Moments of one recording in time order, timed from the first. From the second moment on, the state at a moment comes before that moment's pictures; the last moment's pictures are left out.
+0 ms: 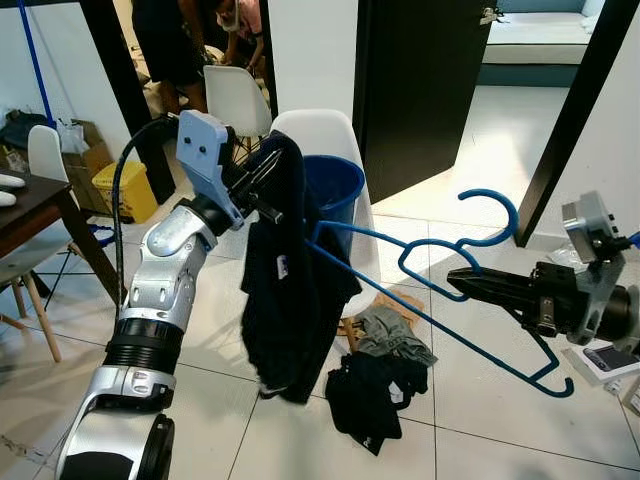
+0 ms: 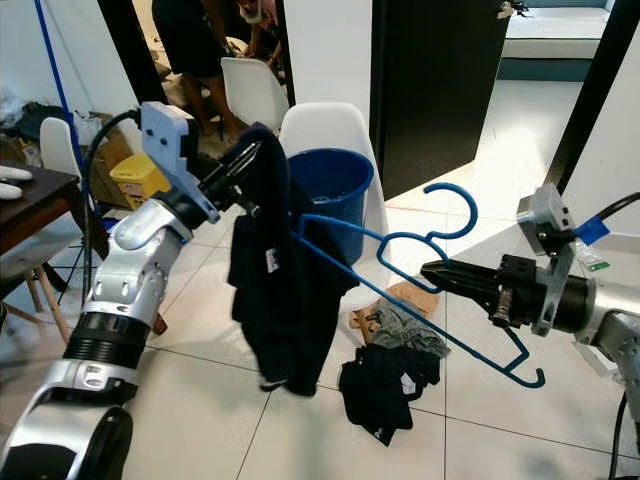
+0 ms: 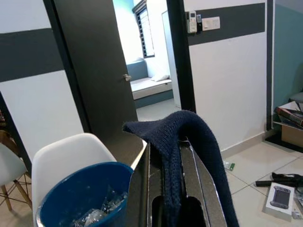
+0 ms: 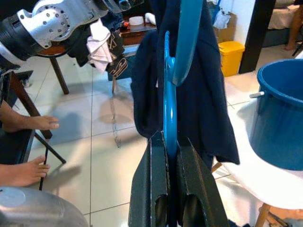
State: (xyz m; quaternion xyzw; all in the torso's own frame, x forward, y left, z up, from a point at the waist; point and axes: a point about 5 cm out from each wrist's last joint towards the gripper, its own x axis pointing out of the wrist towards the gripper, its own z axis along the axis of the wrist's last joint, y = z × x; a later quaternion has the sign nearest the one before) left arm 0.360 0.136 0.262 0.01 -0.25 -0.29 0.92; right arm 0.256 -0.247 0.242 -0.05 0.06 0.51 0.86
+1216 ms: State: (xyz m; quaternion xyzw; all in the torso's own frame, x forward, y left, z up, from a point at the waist) left arm 0.351 0.136 0.254 0.08 -0.23 -0.32 0.92; right arm 0.227 -0.270 0.249 -0.08 0.10 0.53 0.84
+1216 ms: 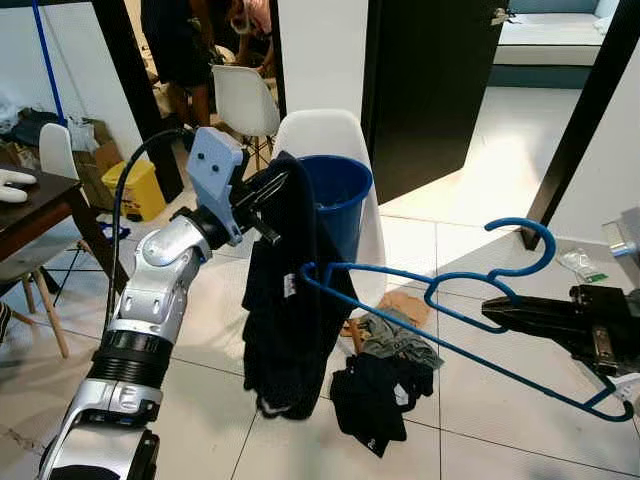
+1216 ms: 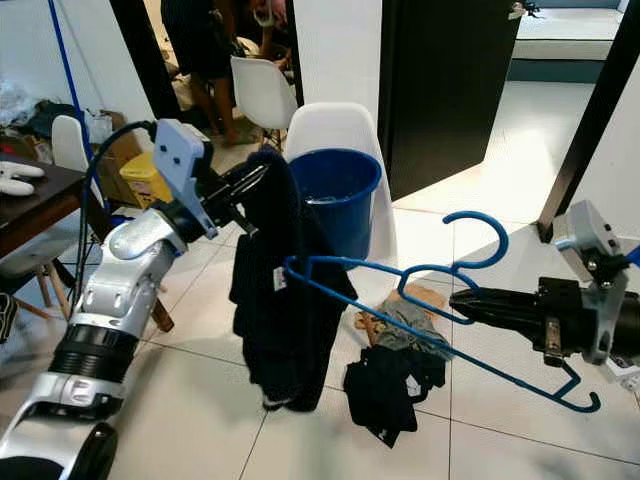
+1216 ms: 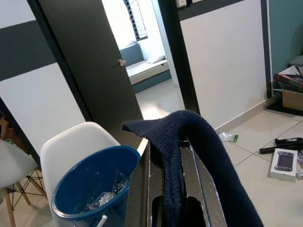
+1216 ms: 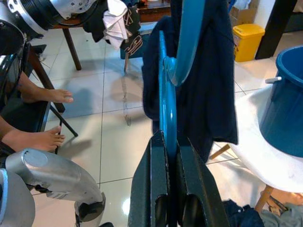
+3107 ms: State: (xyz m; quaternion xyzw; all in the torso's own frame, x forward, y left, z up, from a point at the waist) left arm 0.358 0.131 0.245 0.09 -0.21 -0.24 0.94; right arm 0.273 -0.232 0.234 -0.03 0.11 0.43 0.90
